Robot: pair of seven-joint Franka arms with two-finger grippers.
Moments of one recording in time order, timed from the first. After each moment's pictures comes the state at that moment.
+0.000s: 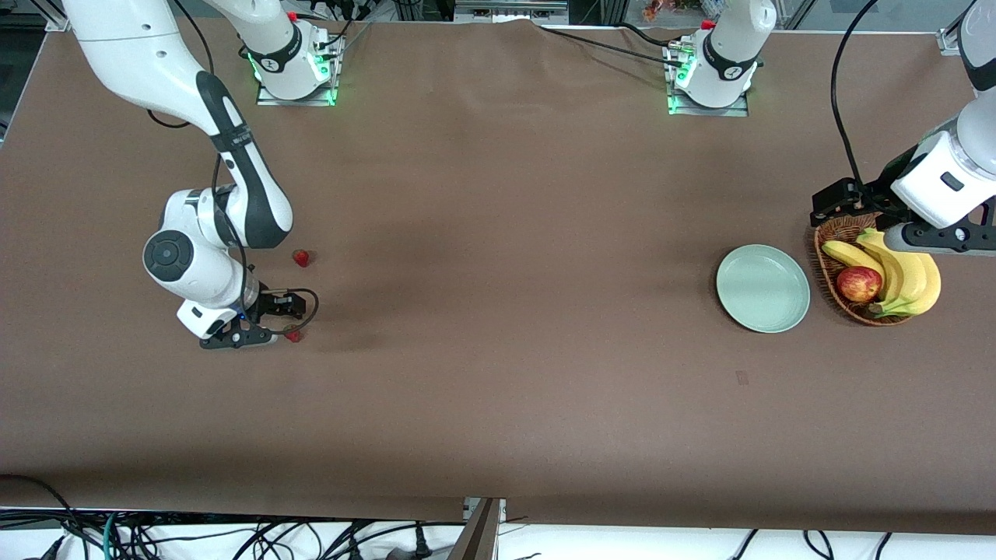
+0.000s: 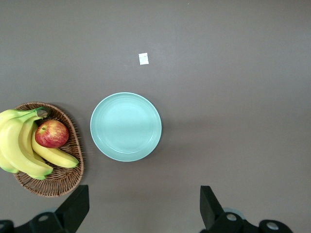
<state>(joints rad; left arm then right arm) 0.05 0.08 -0.09 -1.60 -0.02 1.61 -0.01 0.19 0.57 -0.07 -1.86 0.04 2.45 -0.03</state>
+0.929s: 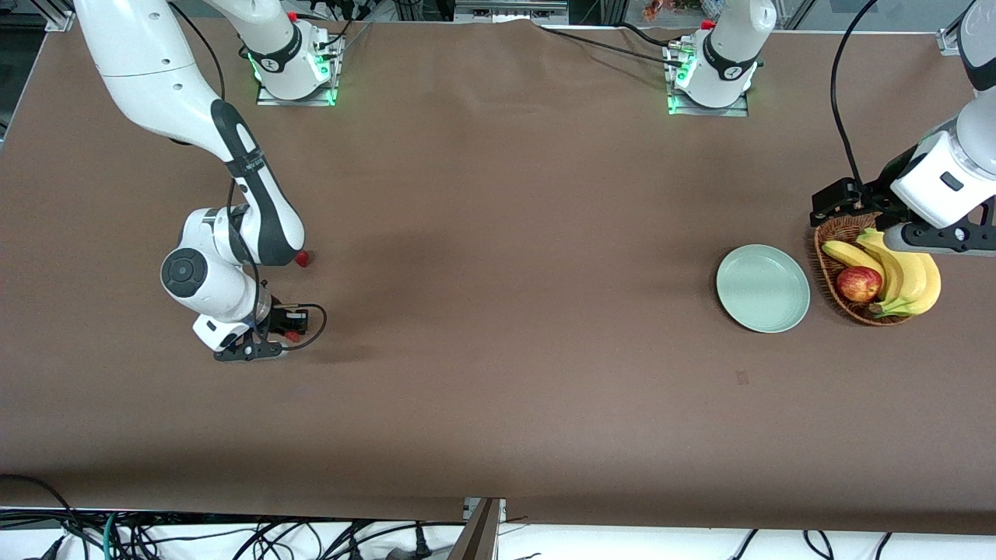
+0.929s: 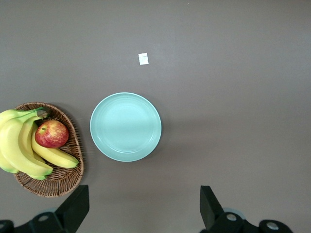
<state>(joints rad) 0.05 0.08 -0.09 -1.60 -0.02 1.61 -0.01 0.19 0.65 -0.06 -1.81 0.11 2.50 -0.04</state>
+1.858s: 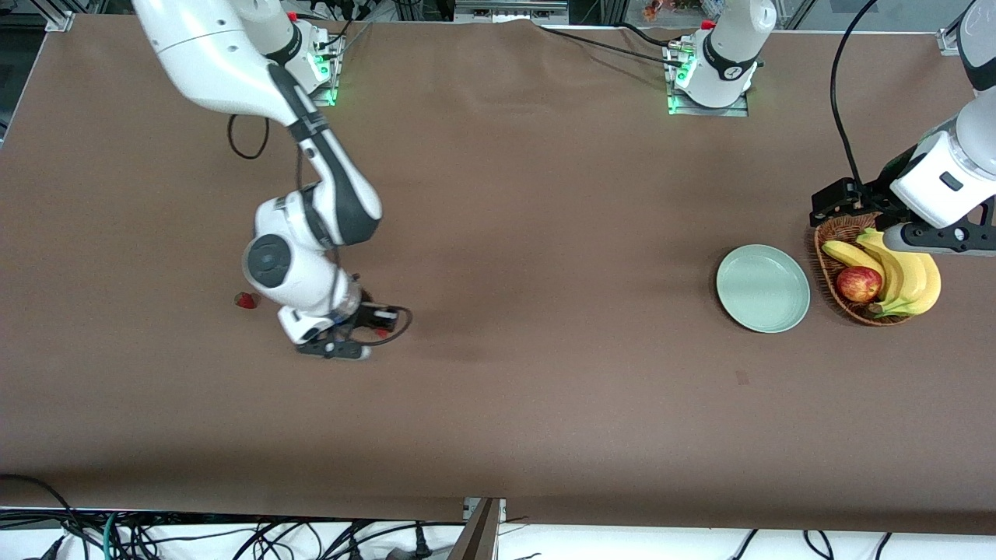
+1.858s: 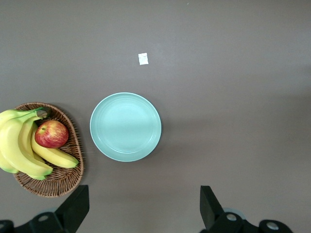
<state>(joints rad) 0.05 0.08 -0.09 -1.60 -0.02 1.61 -0.01 0.42 0.68 0.05 -1.56 0.19 2.36 0.51</state>
